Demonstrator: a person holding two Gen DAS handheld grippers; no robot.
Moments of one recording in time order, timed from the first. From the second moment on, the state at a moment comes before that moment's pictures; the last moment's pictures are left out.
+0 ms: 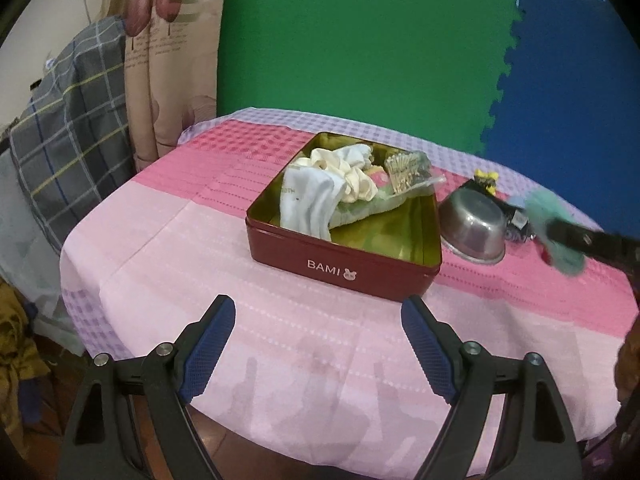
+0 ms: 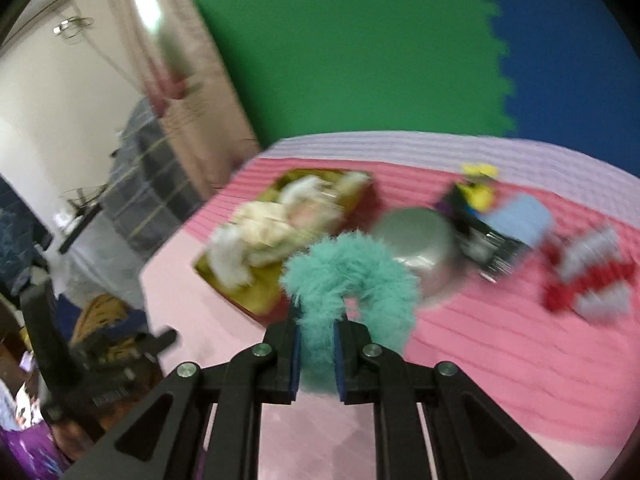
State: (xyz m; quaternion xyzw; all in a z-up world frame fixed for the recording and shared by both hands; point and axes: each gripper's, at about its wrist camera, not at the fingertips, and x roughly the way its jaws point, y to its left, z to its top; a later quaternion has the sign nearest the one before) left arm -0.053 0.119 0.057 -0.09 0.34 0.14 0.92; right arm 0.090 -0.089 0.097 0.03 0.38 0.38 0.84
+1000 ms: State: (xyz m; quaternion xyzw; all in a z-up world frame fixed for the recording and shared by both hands) left arm -0.046 0.149 0.048 -0.16 0.38 0.15 0.90; right arm 0.133 0.082 0.026 -0.12 0.44 0.40 0.79
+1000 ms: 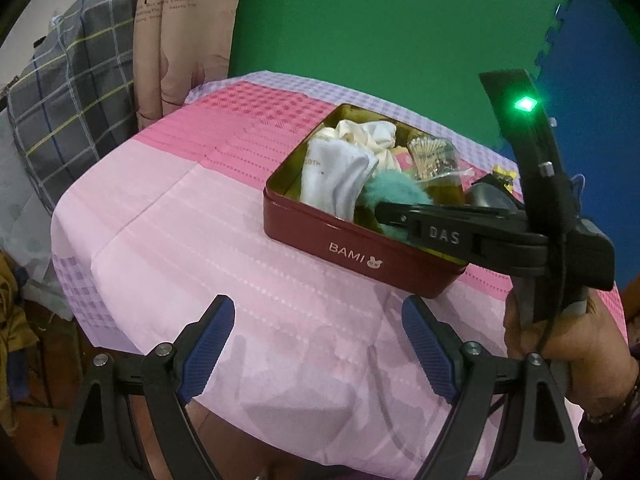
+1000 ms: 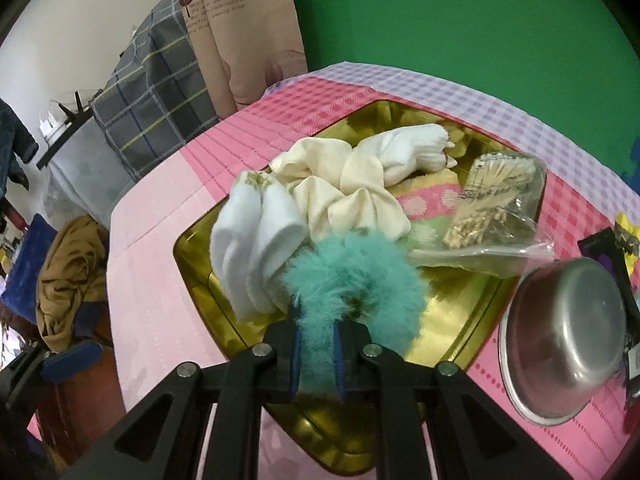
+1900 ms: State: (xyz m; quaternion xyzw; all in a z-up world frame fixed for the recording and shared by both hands) left arm -0.042 0.135 0.040 -0.13 0.41 0.14 0.89; right arm 0.096 0.034 0.066 -0.08 0.41 0.41 0.81
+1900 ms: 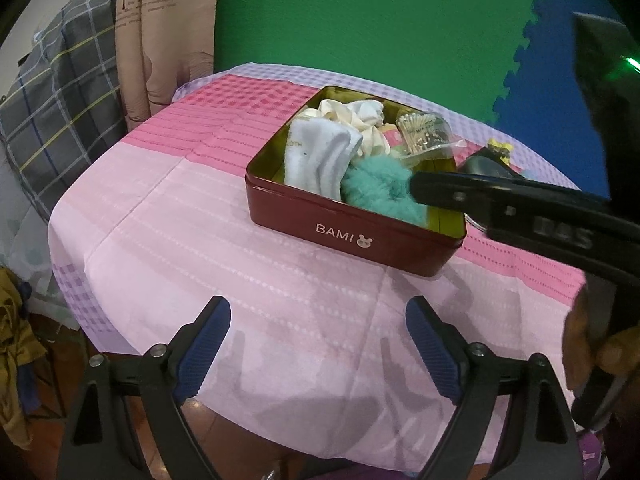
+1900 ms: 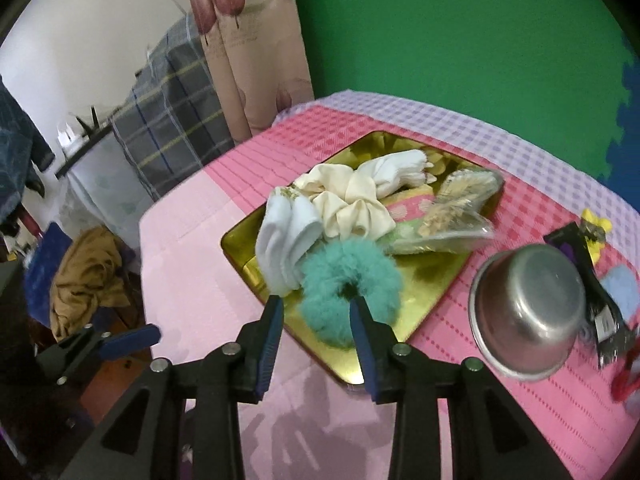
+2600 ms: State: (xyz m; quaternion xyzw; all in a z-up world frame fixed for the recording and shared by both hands) left arm -0.035 0.104 0.020 -0.07 0.45 0.11 0.88; right arm 0.136 -0.235 0.006 -0.07 0.42 0.07 0.90
